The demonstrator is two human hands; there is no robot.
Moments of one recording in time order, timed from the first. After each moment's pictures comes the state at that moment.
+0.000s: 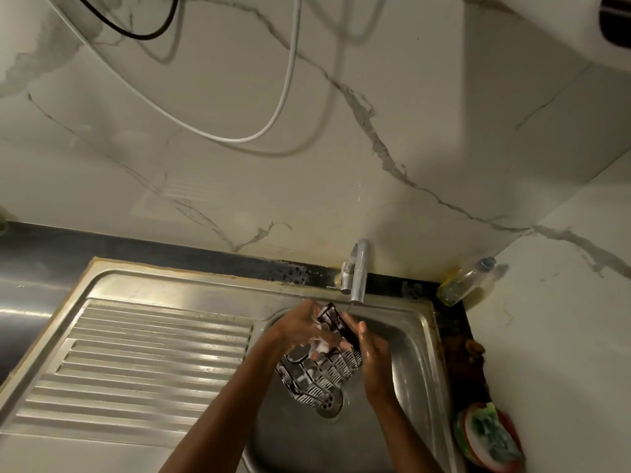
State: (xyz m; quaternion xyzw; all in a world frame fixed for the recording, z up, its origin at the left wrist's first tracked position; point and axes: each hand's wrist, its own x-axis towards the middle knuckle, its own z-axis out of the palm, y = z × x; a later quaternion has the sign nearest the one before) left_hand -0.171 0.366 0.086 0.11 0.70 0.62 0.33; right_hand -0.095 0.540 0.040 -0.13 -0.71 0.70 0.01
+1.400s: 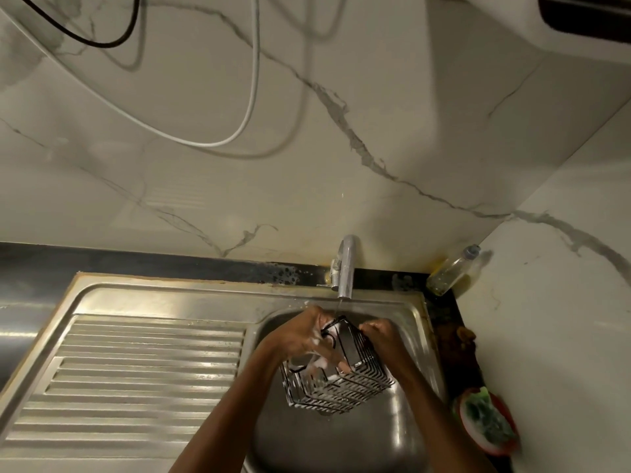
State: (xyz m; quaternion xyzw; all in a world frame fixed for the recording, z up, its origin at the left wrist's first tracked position) left_hand -0.166 0.377 0.085 0.21 0.75 0.53 0.32; right_hand -0.131 0.604 0.015 -0.14 -0.81 0.56 -0.05
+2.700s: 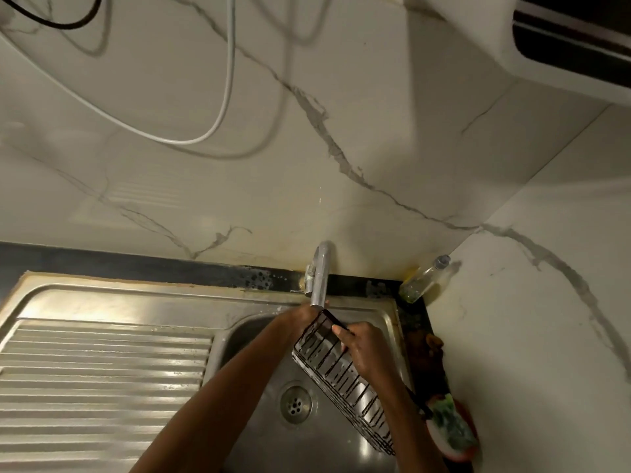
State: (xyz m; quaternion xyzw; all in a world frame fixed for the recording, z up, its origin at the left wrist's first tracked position) left_hand -0.219 0.464 0.050 -0.15 0.68 0.56 0.45; right_hand -0.117 0.594 0.088 -0.13 -0.94 0.31 -0.06
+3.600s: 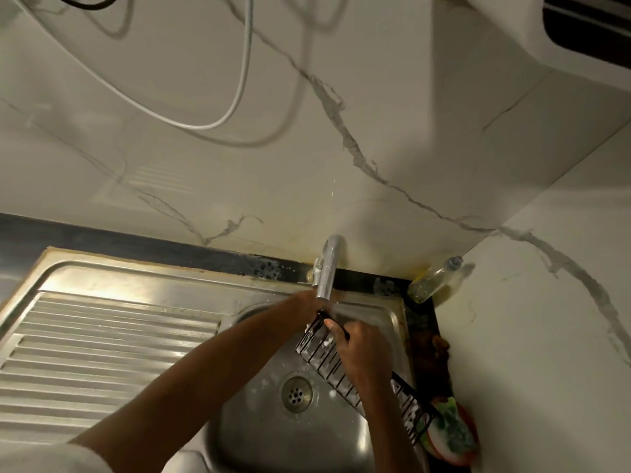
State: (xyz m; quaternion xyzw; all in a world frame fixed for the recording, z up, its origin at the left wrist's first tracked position) left_hand -0.205 0.442 0.066 -0.01 0.79 0.52 0.32; right_hand -0.106 0.574 0.099 -0.09 -0.99 0.14 0.02
